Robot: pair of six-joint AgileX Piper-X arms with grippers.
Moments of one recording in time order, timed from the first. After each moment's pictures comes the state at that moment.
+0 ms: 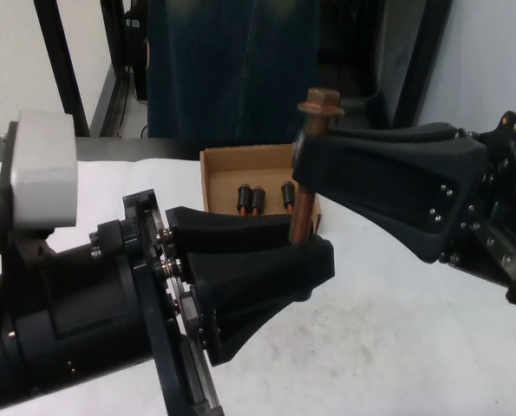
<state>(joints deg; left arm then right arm) -45.7 46.9 -22.7 -26.6 27.6 -13.3 41.1 56.7 -31.0 -37.1 -36.5 31.1</state>
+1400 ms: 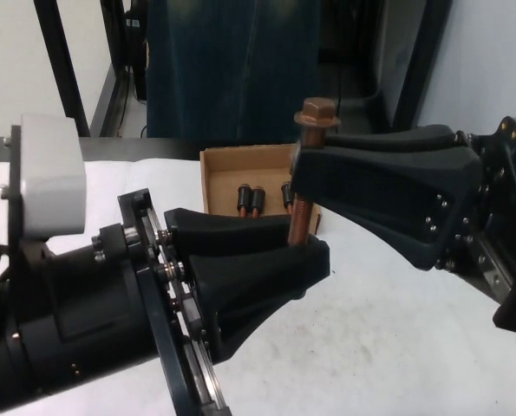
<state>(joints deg) -45.7 46.4 -22.6 -25.6 25.0 -10.3 41.1 56.7 -31.2 -35.6 -37.6 24.4</state>
